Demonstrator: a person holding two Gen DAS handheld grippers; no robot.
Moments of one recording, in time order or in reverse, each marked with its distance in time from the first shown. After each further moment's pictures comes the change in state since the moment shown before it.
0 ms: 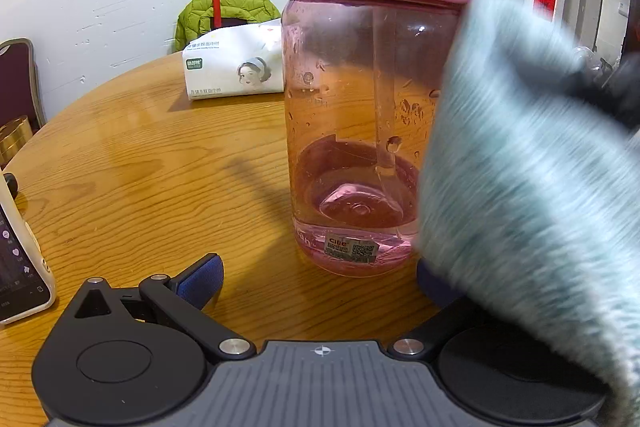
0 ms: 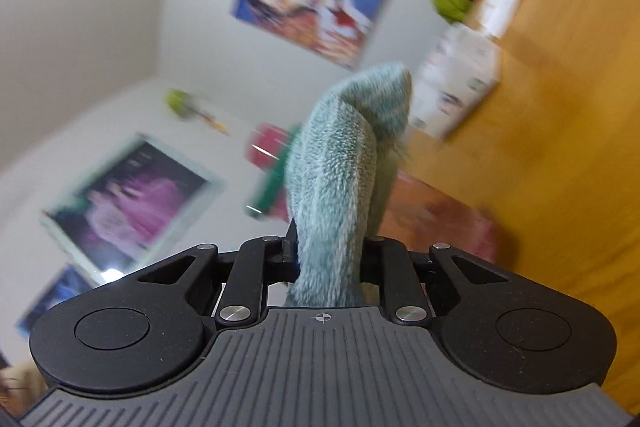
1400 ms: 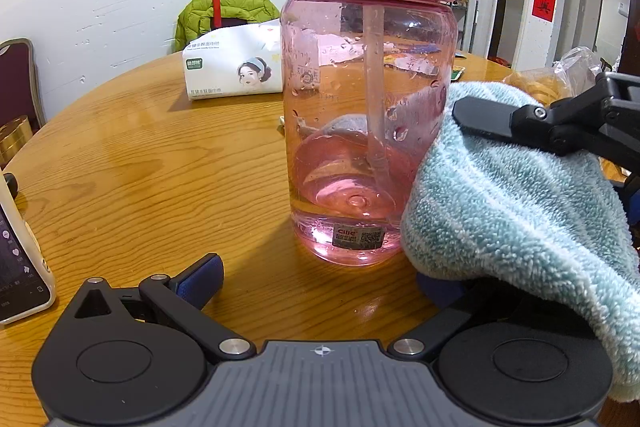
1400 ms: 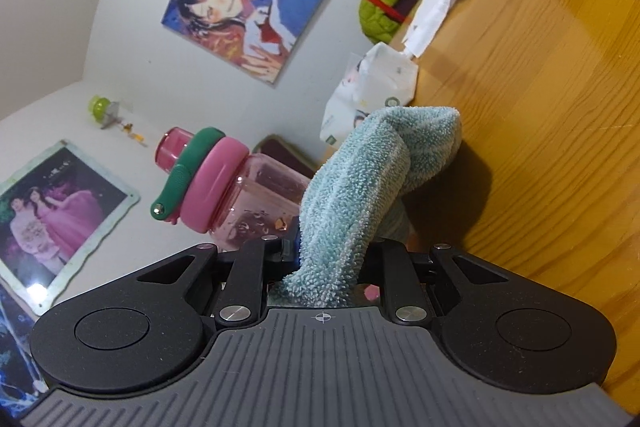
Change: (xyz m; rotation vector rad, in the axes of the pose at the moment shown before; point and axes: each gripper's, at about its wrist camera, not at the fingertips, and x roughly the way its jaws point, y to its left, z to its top) left arm 0.001 0.001 0.001 0.000 0.000 0.000; right arm -0.016 -0.007 -0.010 -0.019 -0.115 -0.157
